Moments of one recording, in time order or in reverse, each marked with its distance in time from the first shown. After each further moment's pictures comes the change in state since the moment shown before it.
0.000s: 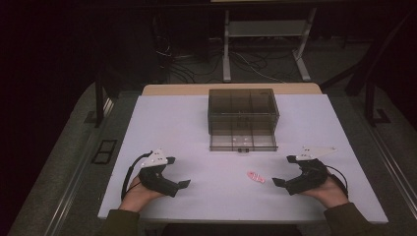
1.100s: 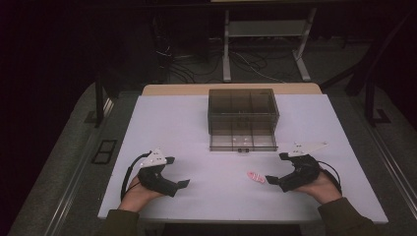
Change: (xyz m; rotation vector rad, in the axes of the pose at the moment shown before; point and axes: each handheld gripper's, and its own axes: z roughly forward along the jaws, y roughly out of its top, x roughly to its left) left arm 0.000 -0.001 -0.001 -0.012 0.001 -0.012; right arm 0.006 0.018 0.011 0.002 0.047 -0.022
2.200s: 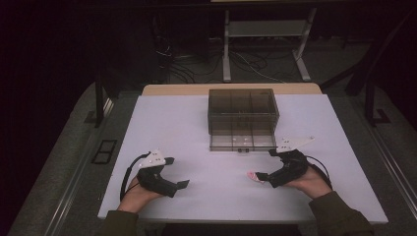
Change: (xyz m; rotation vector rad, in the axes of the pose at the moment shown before) left arm -0.001 -0.002 -0.002 -0.007 -0.004 -0.006; right arm 0.006 0.021 0.021 0.009 0.033 -0.031
